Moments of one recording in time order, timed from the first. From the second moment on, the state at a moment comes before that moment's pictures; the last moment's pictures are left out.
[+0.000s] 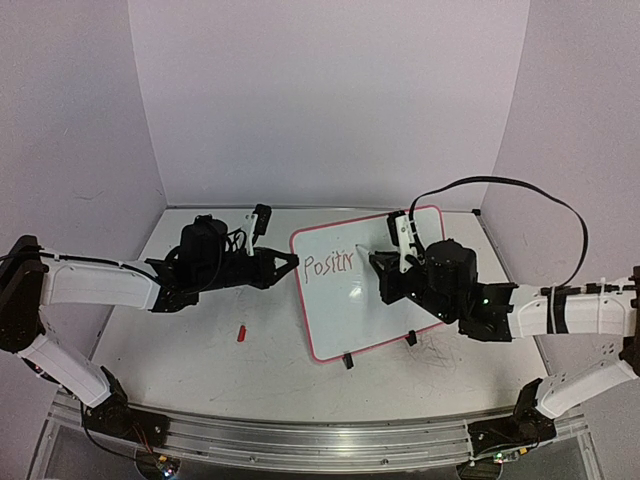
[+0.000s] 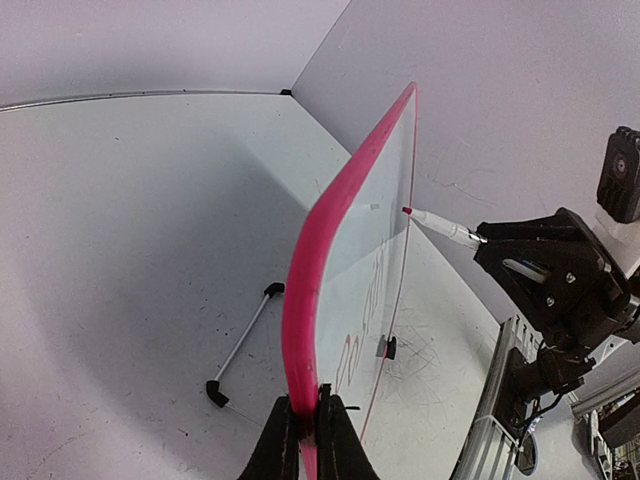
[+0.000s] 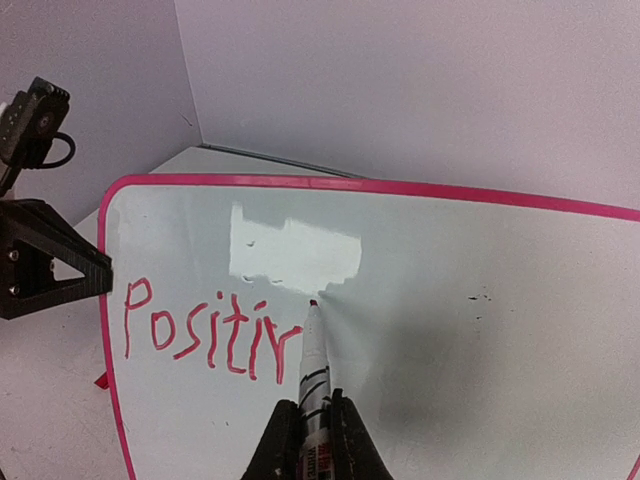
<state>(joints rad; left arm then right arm) -0.81 1.46 0.79 0.41 0.23 -0.50 0.96 1.31 0.73 0.32 0.38 0.17</state>
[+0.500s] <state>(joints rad) -0.81 1.46 0.79 0.41 0.23 -0.50 0.95 1.34 0.73 0.33 0.36 0.16</state>
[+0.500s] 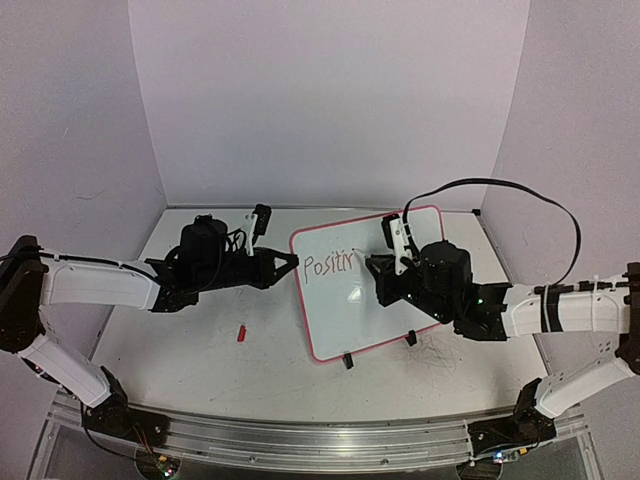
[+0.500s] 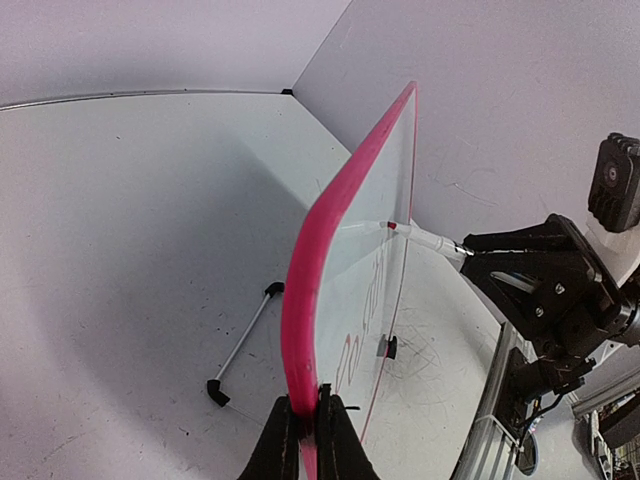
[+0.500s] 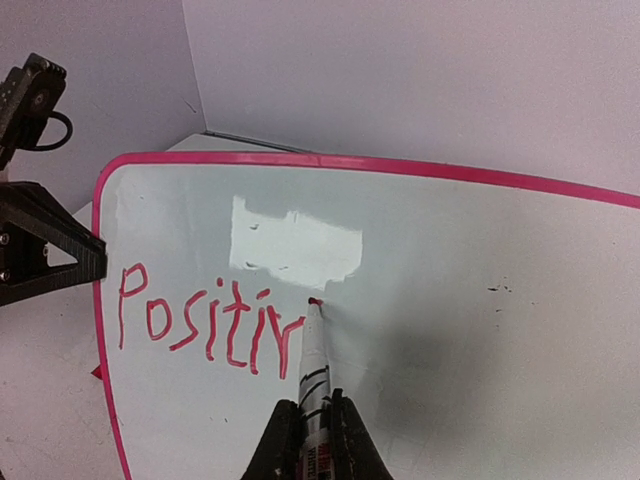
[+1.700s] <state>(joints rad) -0.81 1.46 0.79 0.41 0.23 -0.50 0.95 1.33 0.73 0.28 0.34 0.18</state>
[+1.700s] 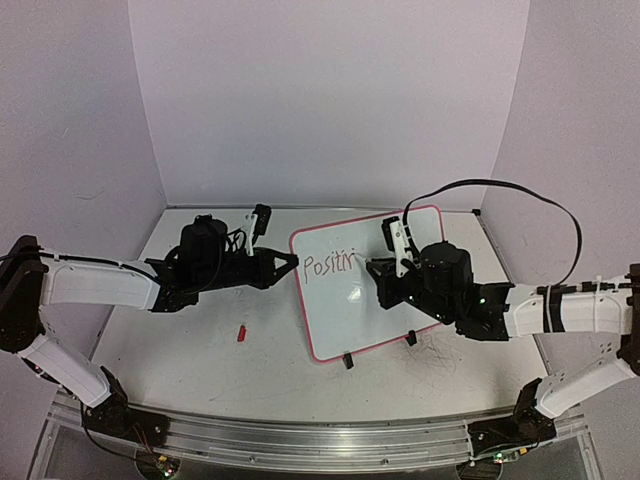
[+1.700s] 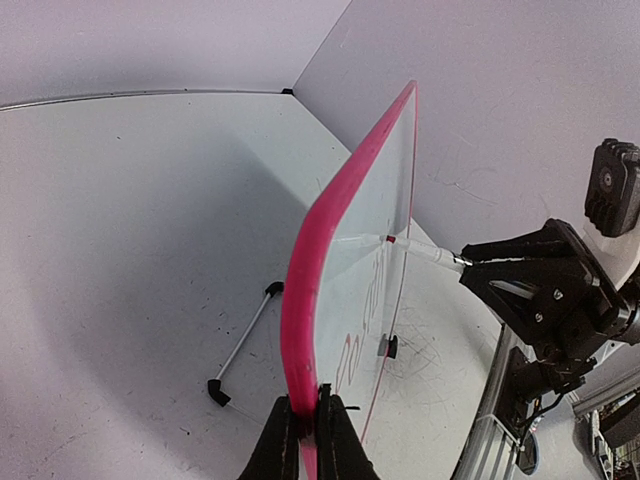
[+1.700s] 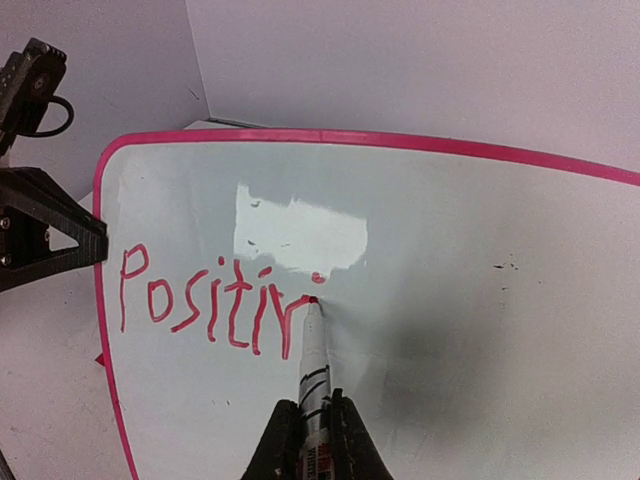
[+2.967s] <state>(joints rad) -0.81 1.46 0.79 0.40 0.23 -0.50 0.97 1.30 0.68 0.25 0.33 0.26</state>
